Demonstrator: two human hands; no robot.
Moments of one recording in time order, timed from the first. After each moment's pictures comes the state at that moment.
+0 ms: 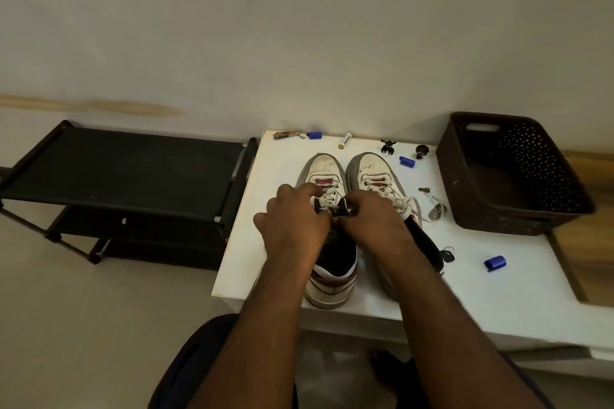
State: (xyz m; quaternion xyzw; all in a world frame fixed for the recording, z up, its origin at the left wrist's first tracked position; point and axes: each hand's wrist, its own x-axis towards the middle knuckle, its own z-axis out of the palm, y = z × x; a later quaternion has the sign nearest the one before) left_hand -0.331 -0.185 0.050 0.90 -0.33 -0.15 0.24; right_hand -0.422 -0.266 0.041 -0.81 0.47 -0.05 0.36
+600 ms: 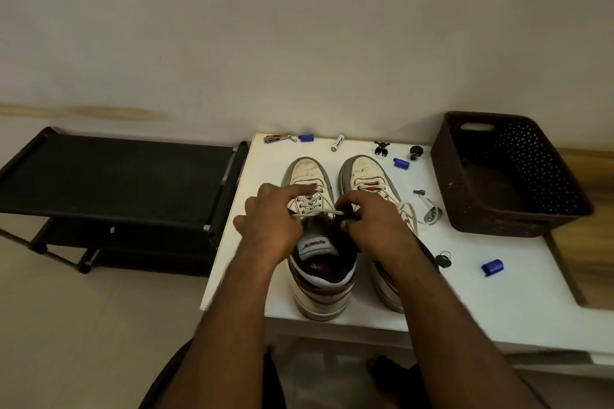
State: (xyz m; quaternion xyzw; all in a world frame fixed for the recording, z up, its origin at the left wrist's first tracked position) left_hand -0.304 -0.188 0.044 0.87 -0.37 -0.21 0.25; right_hand -0.429 -0.282 0.037 -0.79 0.46 -0.08 0.41
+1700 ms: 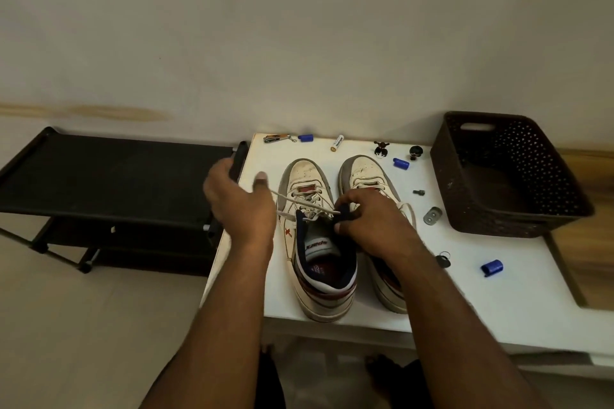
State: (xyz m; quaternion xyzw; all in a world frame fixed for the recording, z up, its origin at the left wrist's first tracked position) left_hand -0.282 -0.199 0.032 0.77 -0.09 -0.09 0.63; right_hand -0.429 -0.283 0.050 -0.79 0.46 -0.05 0.41
